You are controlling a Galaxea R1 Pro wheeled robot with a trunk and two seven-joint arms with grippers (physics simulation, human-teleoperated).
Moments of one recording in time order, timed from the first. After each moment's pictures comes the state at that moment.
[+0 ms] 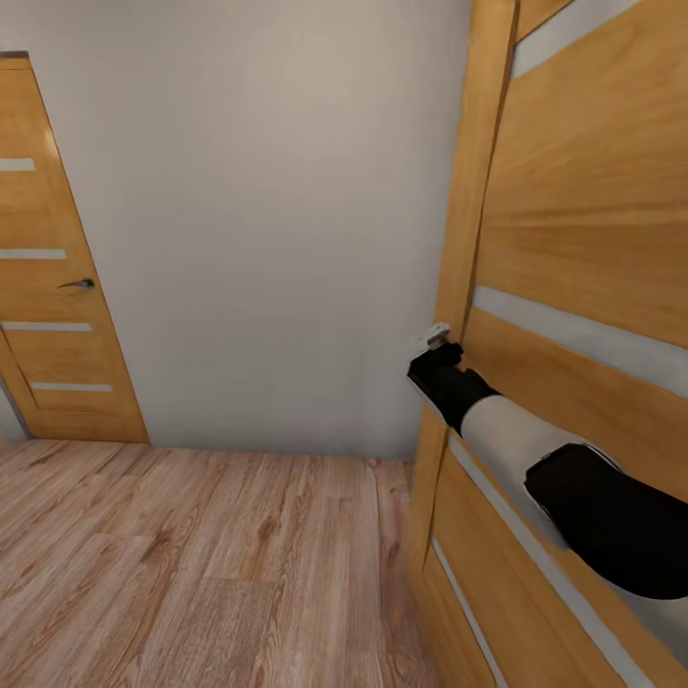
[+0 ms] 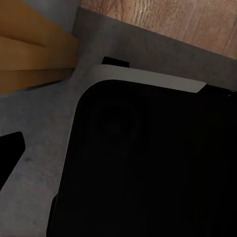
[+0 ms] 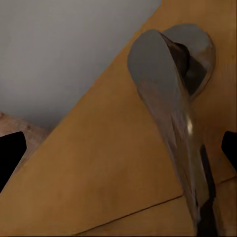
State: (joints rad) left arm 0.00 0.00 0.04 -0.07 0.19 -0.14 0.00; right arm -1.35 0.10 0.56 -0.29 -0.01 0.57 -0.32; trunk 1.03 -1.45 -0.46
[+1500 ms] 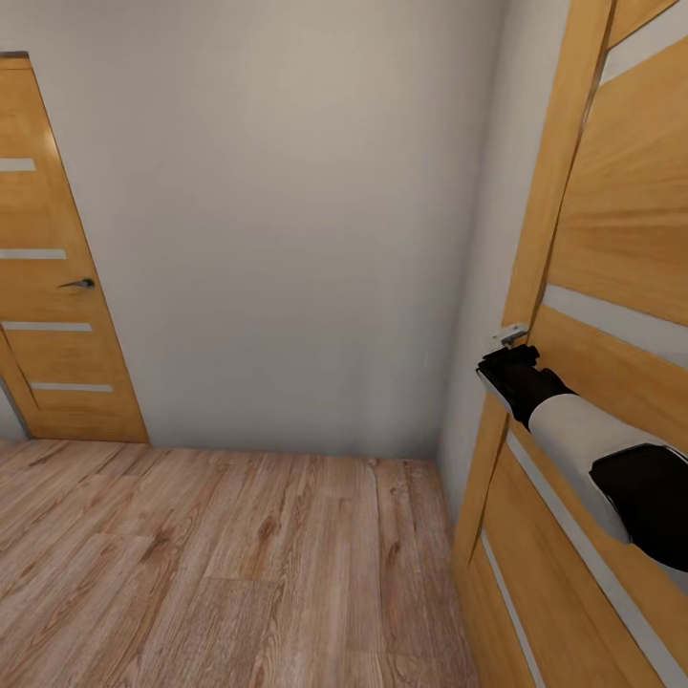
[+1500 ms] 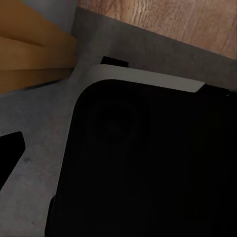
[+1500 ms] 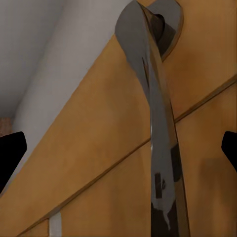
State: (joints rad) left arm 0.00 0.00 0.04 -0.07 0.19 -0.14 0.00; right arm -1.35 -0.13 0.47 -0.28 -0.01 0.54 -0.30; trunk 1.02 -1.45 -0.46
